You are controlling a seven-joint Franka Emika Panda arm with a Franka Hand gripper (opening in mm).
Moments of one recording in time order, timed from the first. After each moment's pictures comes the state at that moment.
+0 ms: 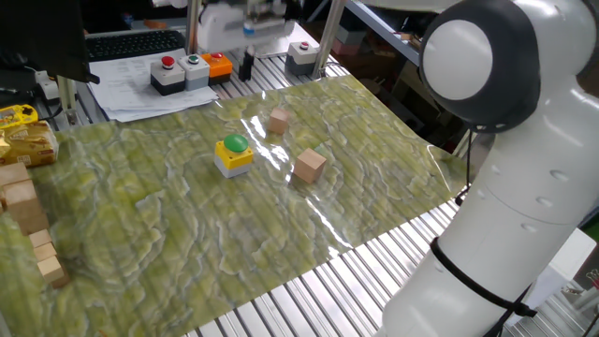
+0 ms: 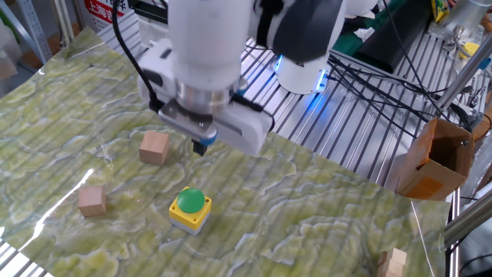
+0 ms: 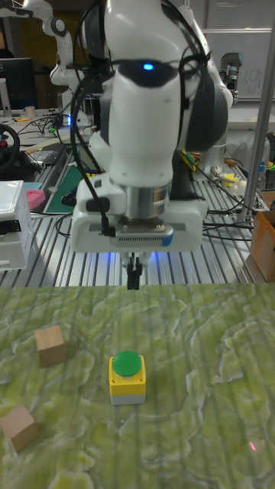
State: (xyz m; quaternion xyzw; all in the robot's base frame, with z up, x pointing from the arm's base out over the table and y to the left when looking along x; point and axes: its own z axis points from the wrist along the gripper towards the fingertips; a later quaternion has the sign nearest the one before) arm 0.592 0.008 0.321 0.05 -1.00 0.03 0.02
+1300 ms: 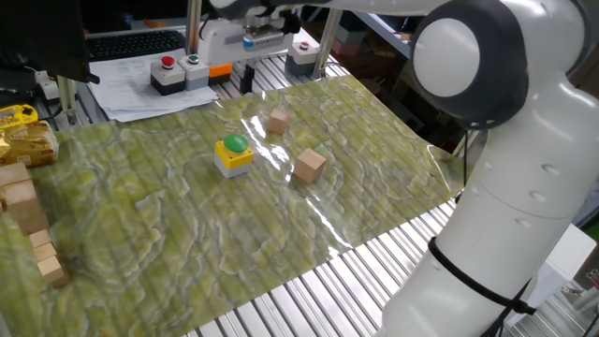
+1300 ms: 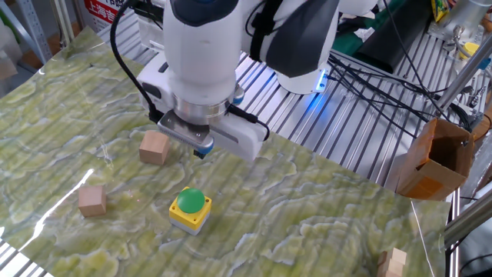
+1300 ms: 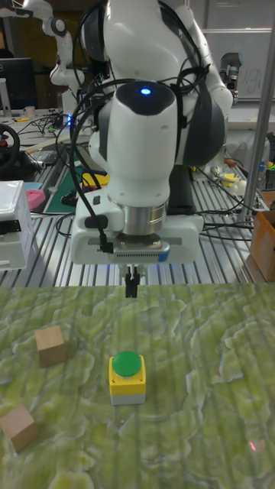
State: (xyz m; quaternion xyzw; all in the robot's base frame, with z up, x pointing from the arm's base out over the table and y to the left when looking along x) arm 0.589 0.005 0.306 0.04 -1.00 0.03 0.04
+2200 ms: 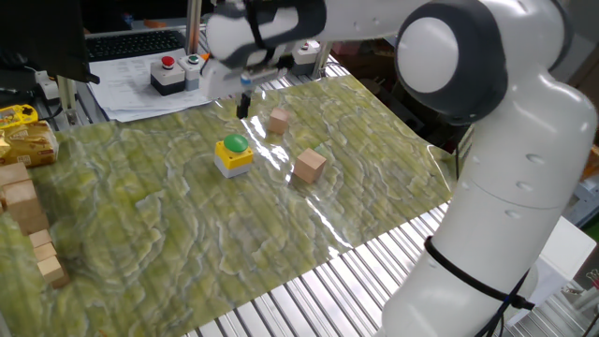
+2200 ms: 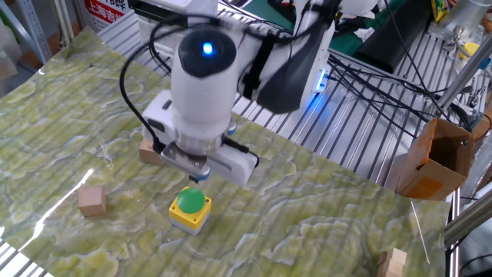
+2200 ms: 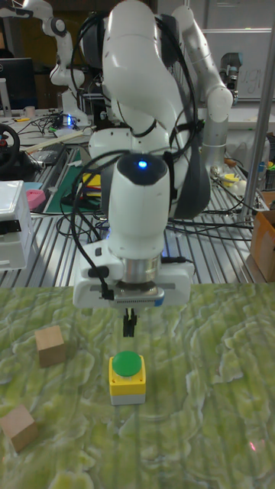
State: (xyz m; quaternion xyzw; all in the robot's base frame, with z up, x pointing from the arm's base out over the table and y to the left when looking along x) arm 0.593 0.000 0.214 0.06 -1.00 0.04 0.01
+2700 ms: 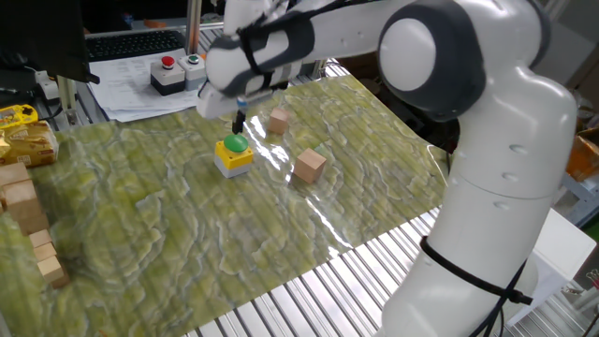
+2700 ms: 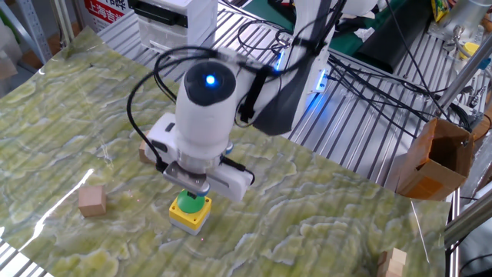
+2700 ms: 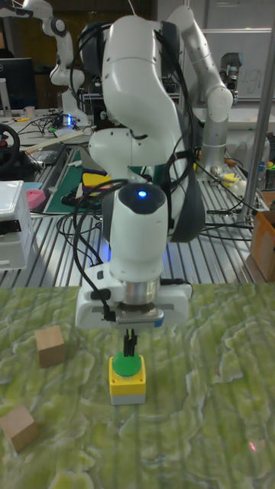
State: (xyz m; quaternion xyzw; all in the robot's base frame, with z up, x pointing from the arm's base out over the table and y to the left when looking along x) arm 0.598 0.001 0.170 0.07 -1.00 0.04 -0.01
